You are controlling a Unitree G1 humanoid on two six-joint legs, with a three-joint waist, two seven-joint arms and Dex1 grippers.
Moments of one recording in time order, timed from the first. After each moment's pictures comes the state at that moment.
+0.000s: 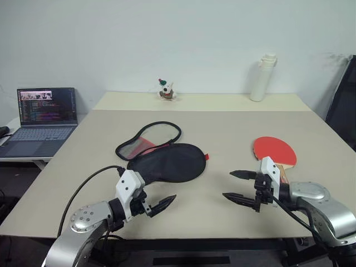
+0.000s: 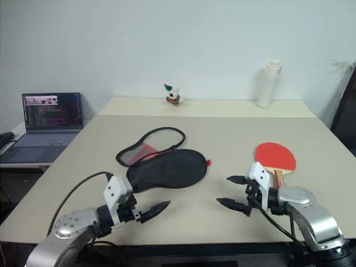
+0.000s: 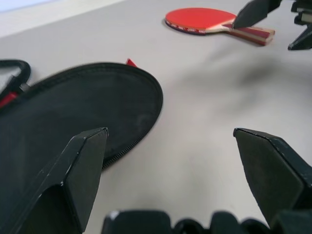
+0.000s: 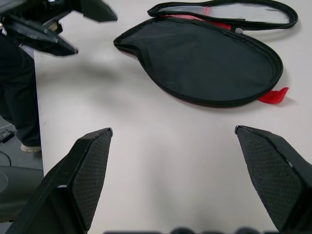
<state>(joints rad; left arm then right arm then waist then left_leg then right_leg) 0.01 0.59 0.05 -0.43 -0.40 0.37 -0.73 -0.21 -0.68 0.02 -0.33 0.47 0.54 0.95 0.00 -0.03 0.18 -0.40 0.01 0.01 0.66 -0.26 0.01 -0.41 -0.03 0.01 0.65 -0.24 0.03</state>
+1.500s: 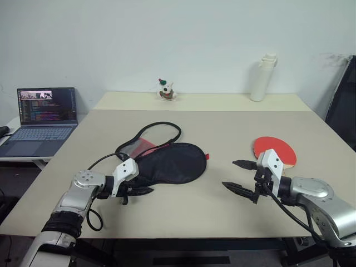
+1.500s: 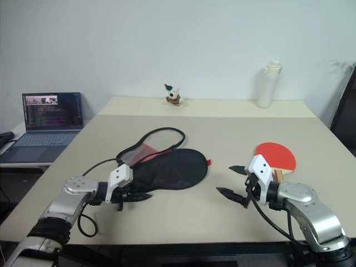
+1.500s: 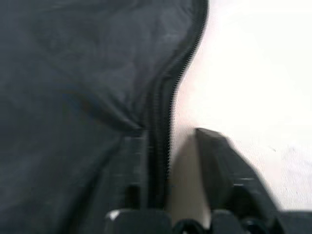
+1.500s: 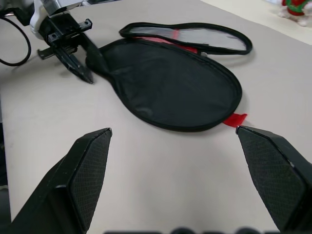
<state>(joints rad) -0.52 0.72 -0.10 0.51 -0.16 0.02 -1.27 -0.25 -0.66 0.00 -0.39 0.45 0.55 0.80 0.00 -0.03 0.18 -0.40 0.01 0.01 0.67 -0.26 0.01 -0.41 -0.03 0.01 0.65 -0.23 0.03</state>
